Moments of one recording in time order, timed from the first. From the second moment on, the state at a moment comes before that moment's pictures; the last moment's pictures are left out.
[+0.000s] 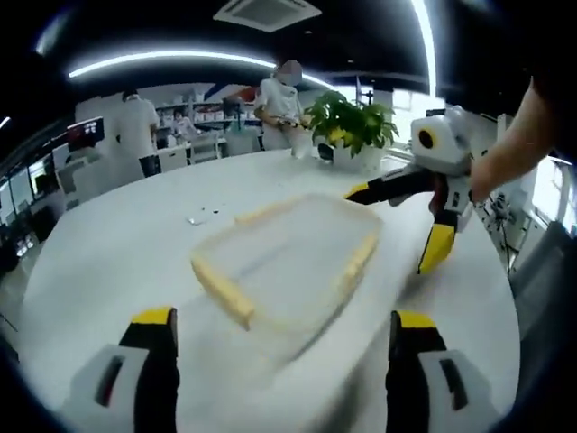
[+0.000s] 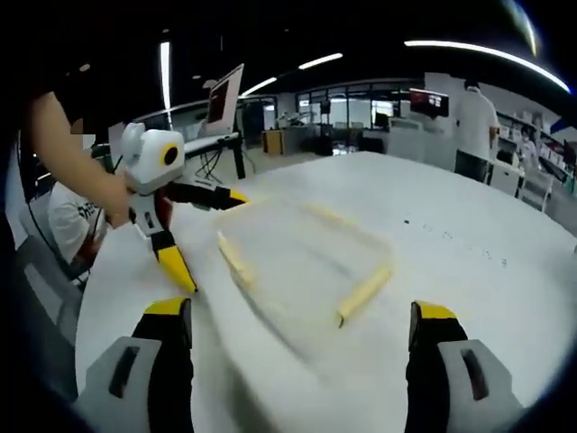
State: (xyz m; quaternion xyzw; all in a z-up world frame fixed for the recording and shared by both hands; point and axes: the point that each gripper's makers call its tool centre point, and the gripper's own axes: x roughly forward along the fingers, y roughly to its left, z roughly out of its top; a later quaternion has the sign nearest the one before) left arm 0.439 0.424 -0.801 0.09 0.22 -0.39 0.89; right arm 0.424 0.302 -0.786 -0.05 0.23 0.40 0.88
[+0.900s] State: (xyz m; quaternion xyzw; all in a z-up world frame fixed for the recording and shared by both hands) left arm 0.405 0.472 -0.777 0.00 0.22 -0.28 0.94; right arm 0.393 0.251 -0.760 -0.01 0.23 0.31 0.92
